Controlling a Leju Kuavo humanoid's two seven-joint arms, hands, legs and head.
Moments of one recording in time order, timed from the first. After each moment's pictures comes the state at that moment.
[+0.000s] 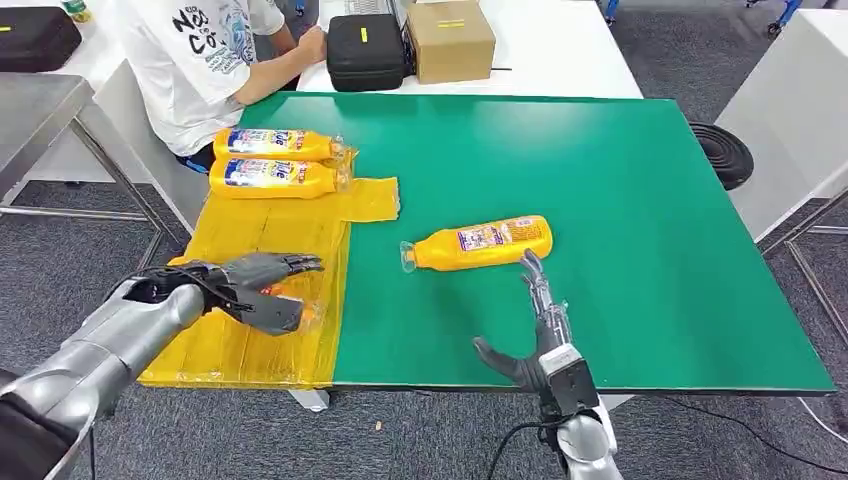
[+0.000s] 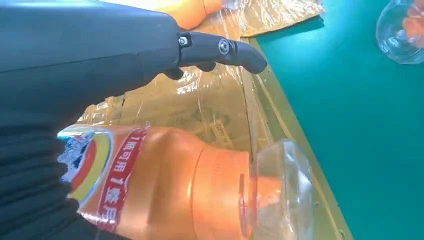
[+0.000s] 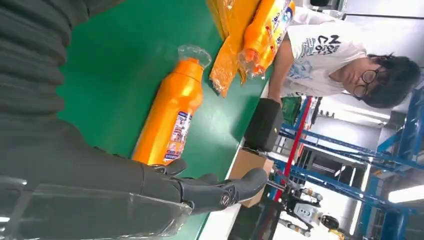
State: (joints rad) left arm -0.83 0.26 -0.89 -0.65 -0.69 -0.34 -0.49; right arm 0.01 0.14 0.07 -1.43 0.31 0.04 -0.68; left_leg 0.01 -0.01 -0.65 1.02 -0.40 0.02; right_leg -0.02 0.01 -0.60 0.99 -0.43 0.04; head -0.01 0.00
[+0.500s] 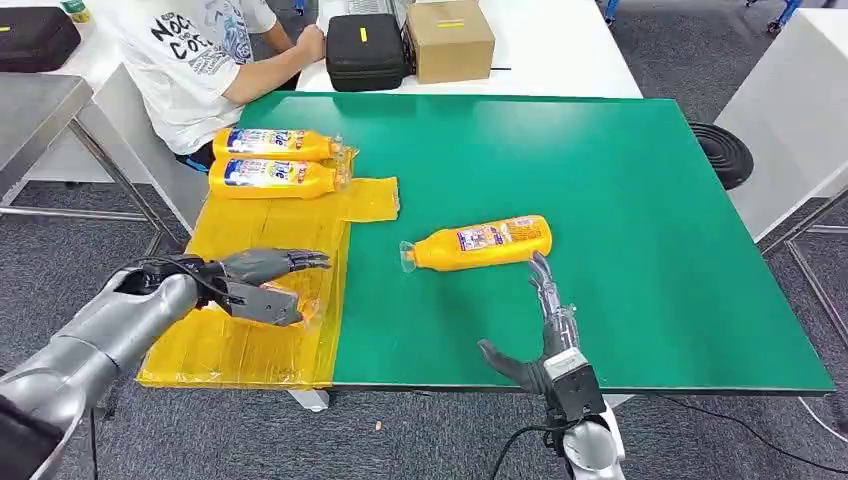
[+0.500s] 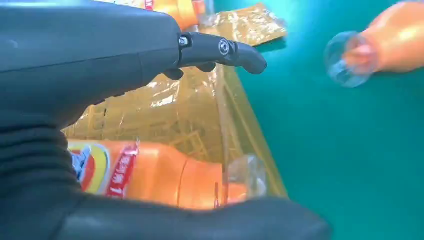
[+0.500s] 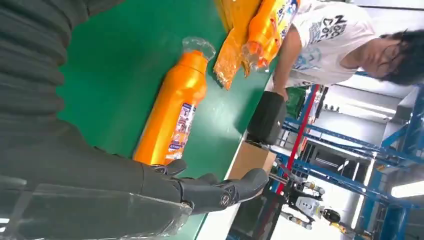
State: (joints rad) left arm -0.84 0.31 -0.90 -0.78 -0.58 -0.46 -0.54; right arm 0.04 0.14 0.05 -1.48 0.34 0.05 -0.66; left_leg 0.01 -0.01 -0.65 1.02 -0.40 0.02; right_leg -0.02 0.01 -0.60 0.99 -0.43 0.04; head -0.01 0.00
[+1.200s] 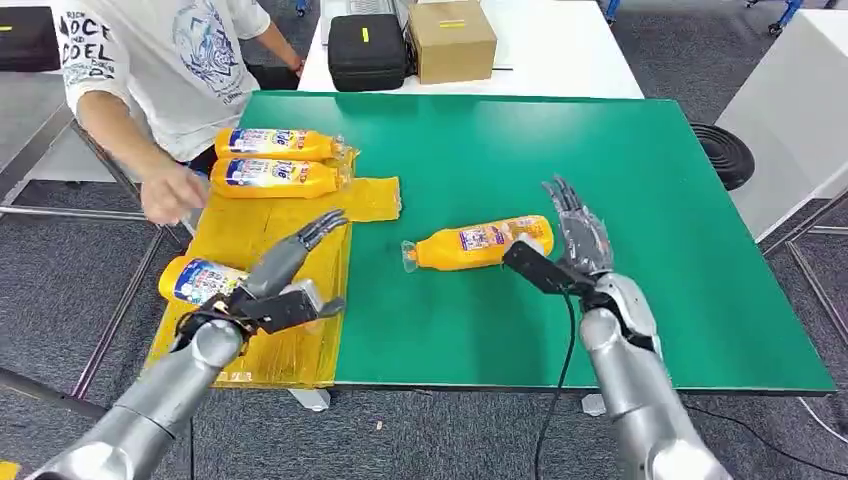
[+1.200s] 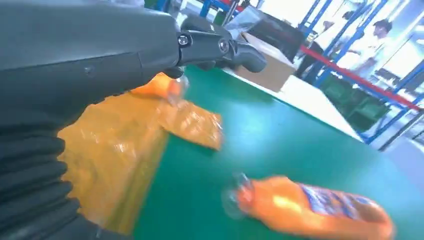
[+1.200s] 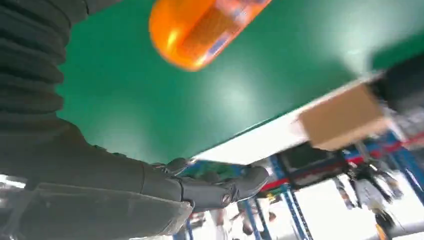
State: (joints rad) left arm -0.48 0.10 -0.54 -1.01 -0.48 -0.01 -0.48; right arm -0.52 -0.06 0.09 -0.99 0.98 -0.14 -0.31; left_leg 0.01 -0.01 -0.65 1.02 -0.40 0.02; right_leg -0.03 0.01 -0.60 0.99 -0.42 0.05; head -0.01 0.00
